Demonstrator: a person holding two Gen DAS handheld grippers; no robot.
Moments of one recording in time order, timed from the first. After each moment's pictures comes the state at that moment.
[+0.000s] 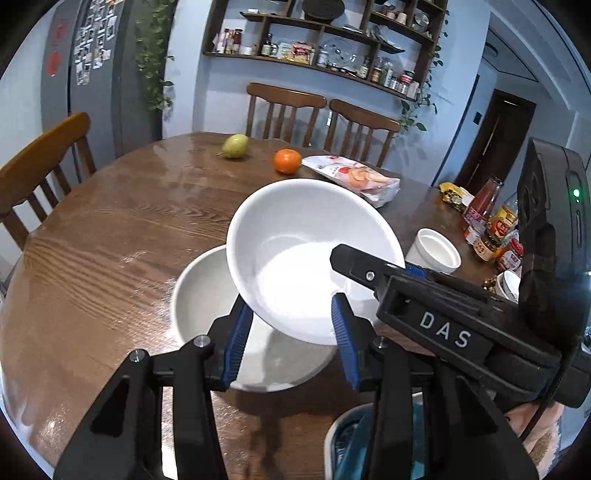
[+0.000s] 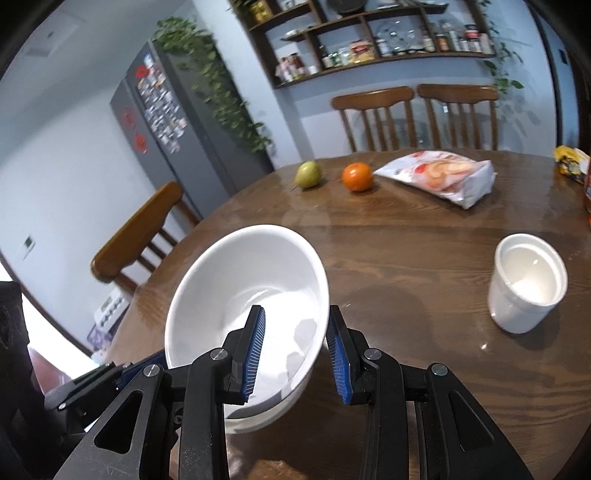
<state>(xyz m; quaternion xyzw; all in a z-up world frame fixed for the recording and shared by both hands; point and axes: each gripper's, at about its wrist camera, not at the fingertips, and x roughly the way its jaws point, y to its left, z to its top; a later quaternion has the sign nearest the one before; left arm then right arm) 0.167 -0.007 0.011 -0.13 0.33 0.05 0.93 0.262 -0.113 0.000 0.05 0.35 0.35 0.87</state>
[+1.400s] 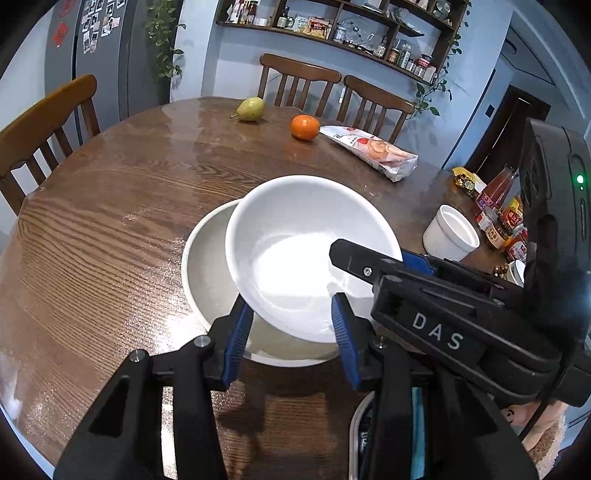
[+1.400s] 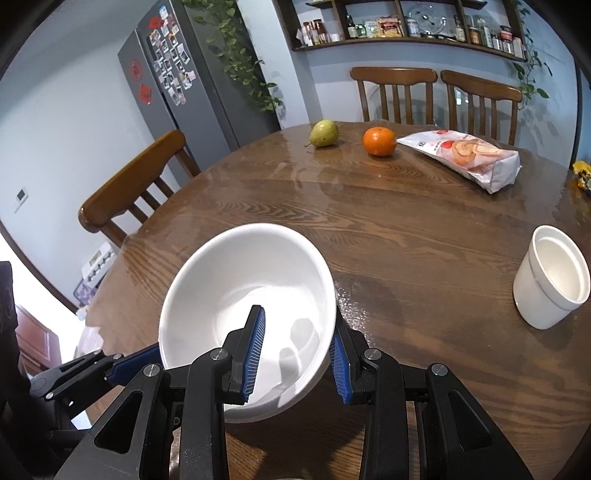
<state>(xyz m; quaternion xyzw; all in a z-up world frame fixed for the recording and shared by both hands) 0.169 0.011 -0.018 -0.16 0.38 0.05 0.91 0.258 -0.084 -0.025 -0.02 0.39 0.34 0.85</state>
